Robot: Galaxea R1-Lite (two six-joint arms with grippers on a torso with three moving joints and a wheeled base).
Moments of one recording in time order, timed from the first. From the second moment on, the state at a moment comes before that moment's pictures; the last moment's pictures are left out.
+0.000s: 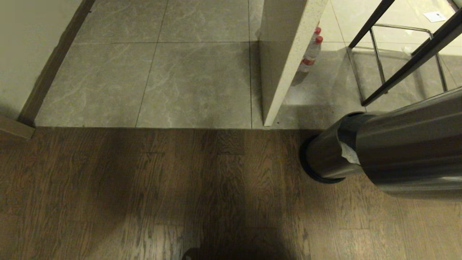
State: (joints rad) left arm 0.00 0.00 0.00 0.00 0.01 -0.01; right arm 0.03 1.04 -1.32 0.68 -0.03 -0.01
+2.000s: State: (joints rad) left arm 0.00 0.00 0.00 0.00 0.01 -0.01; right arm -0.80 1.28 -1.54 0.67 -0.04 -0.19
